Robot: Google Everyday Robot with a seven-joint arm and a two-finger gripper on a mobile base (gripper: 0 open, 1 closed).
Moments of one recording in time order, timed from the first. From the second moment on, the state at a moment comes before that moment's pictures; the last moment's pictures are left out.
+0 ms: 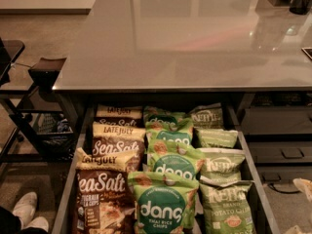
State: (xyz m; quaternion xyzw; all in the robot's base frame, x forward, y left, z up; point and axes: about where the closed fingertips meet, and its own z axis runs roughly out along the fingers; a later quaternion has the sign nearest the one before) arm 0.277 -0.261 0.755 -0.37 0.88 0.11 0.27
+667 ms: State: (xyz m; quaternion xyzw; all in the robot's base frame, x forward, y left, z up) arm 0.288 -0.211 0.759 -0.35 0.85 0.15 0.36
